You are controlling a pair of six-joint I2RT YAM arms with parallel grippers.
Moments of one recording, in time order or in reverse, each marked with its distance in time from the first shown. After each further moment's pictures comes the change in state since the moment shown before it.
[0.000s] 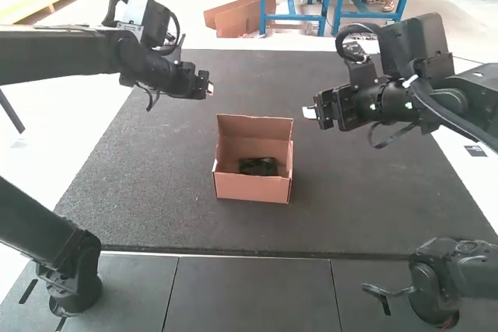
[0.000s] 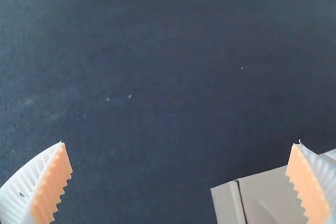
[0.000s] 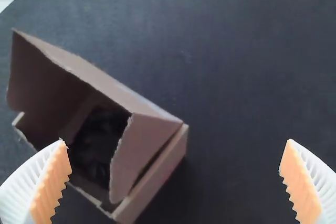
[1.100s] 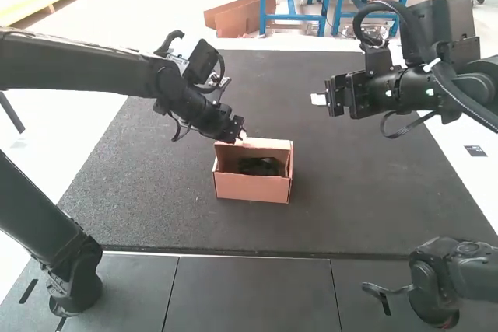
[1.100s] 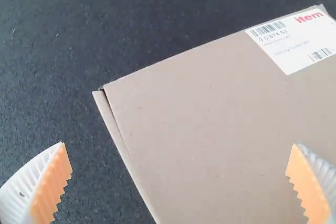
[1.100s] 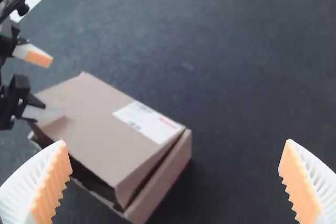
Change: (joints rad) left arm -0.219 0.089 -0.088 -0.045 0.023 0.013; right arm -0.053 -0.024 0.077 -0.099 -0.061 0.040
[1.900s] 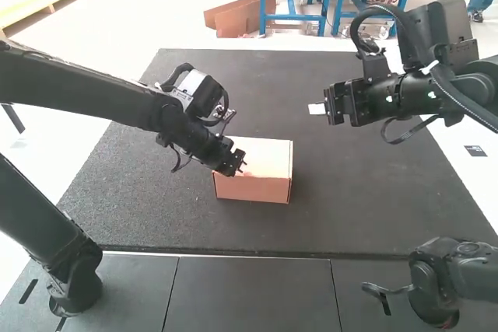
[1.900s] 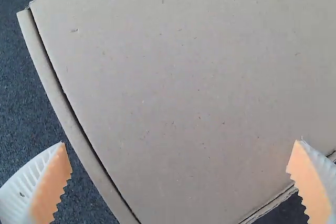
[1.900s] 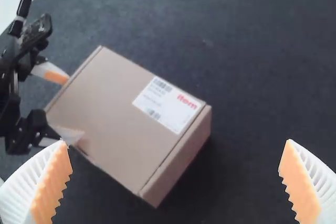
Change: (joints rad) left arm -0.070 0.000 -0.188 0.136 0.000 0.020; right arm 0.000 0.000 0.000 -0.052 -0.059 0.000
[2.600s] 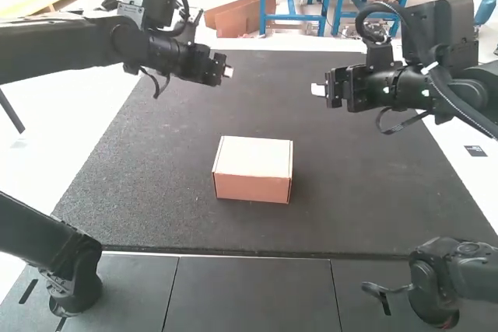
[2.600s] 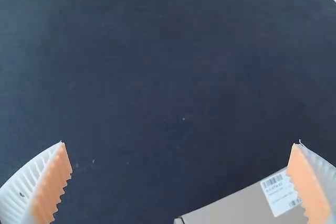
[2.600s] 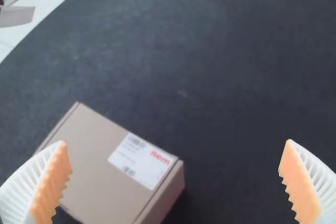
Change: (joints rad) left arm 0.190 -0.193 0.317 -0.051 -0.005 0.046; right arm -0.026 0.000 -0.037 0.201 0.090 0.018
